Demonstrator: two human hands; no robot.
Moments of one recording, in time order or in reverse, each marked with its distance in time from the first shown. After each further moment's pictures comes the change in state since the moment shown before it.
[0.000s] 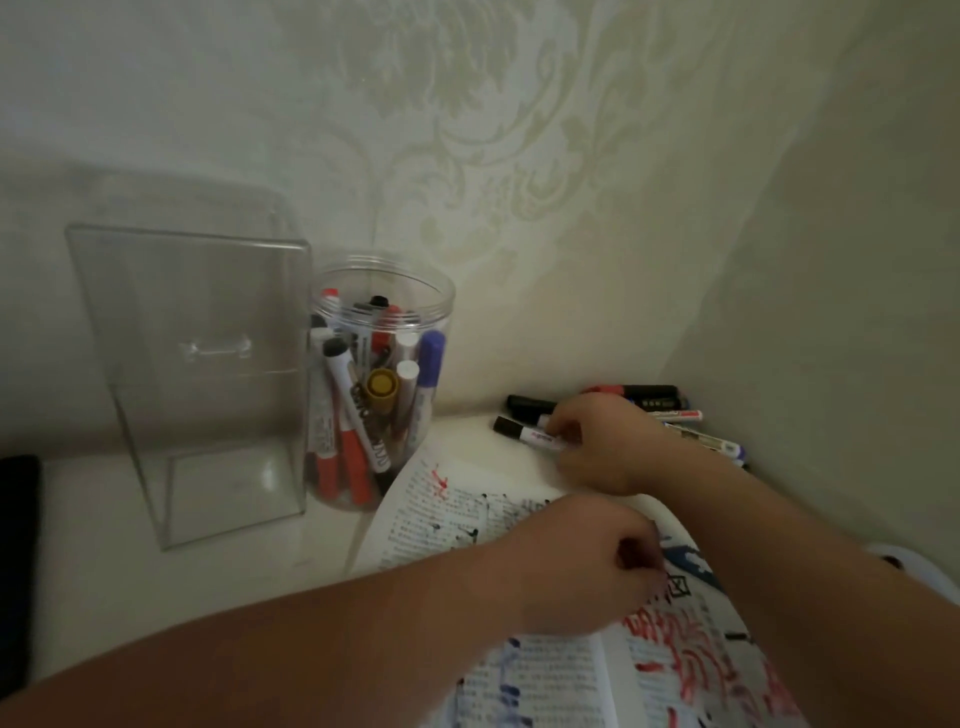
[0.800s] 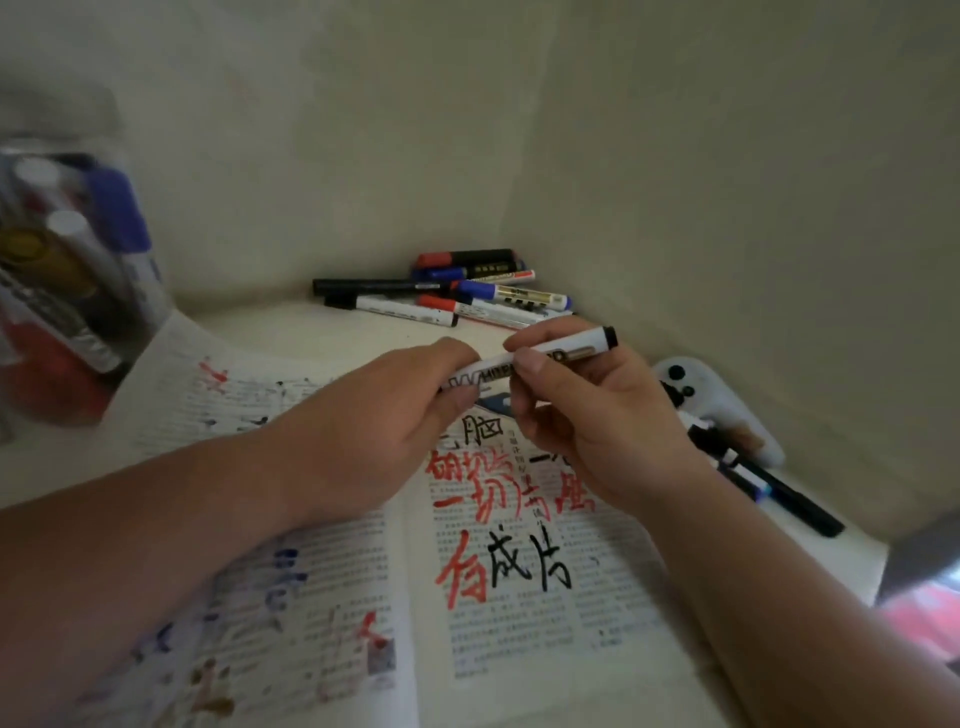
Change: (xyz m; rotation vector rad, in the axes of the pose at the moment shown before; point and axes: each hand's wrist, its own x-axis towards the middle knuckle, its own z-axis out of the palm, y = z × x) left_hand -0.005 0.016 0.013 0.250 0.069 0.115; right_hand -0.165 0.051 0.026 1.453 0.308 0.041
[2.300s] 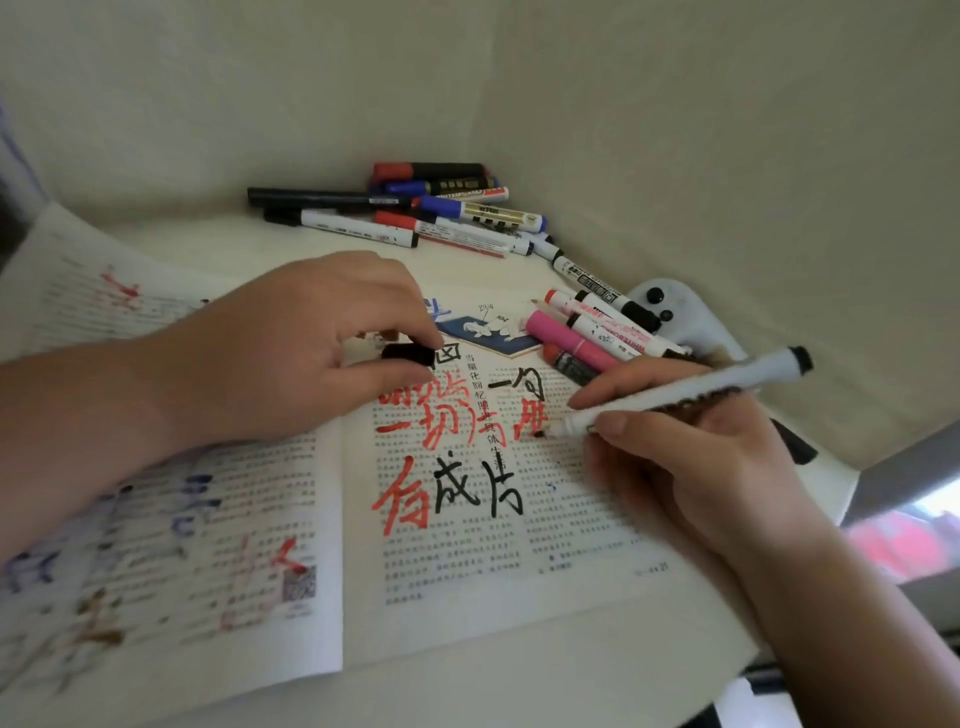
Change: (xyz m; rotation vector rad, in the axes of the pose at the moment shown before) left_hand 0.002 -0.014 0.004 0.177 0.065 0.283; right_hand -0.082 0.007 -0.049 -0.191 0.152 0.035
